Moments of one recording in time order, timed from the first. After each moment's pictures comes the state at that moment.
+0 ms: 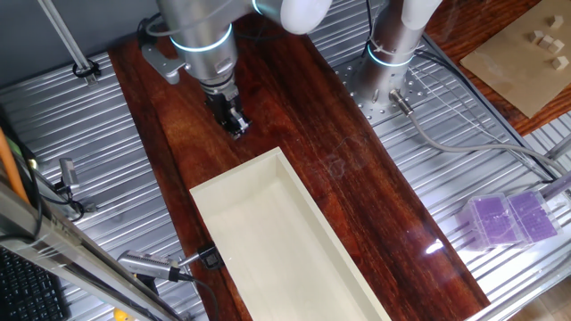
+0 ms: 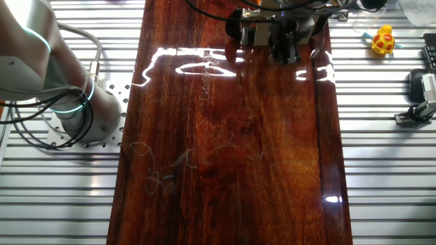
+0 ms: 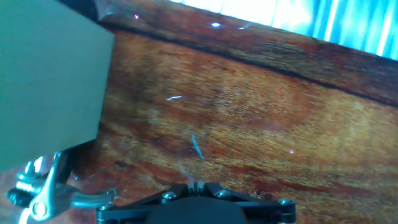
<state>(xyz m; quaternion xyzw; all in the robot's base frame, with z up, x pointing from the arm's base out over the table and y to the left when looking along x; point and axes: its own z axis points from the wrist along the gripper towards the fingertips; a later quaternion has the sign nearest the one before) 0.491 0.072 0.185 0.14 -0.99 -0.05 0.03</state>
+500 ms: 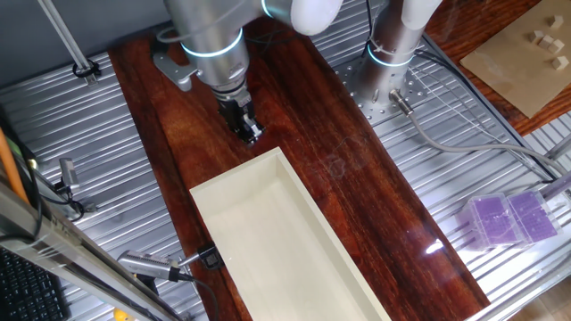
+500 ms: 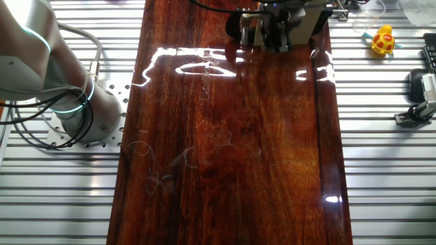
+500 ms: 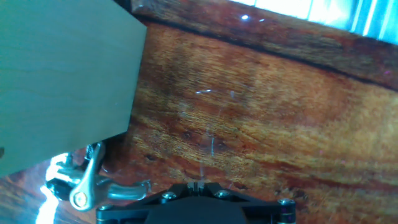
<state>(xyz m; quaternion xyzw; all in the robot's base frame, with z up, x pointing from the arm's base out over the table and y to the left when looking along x) 0.474 0.104 0.188 0.12 -0.99 -0.07 0.03</state>
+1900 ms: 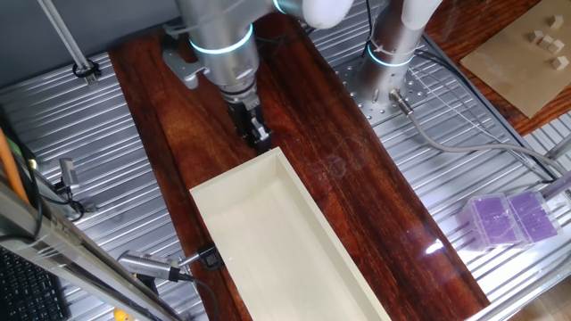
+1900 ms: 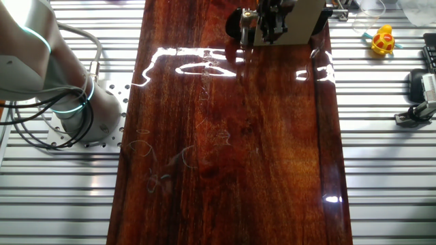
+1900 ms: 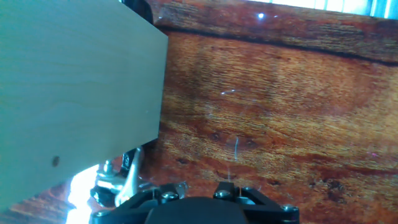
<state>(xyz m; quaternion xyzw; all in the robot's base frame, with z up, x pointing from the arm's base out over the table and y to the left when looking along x) 0.473 0.136 0.199 0.08 -0.99 -0.09 0.03</state>
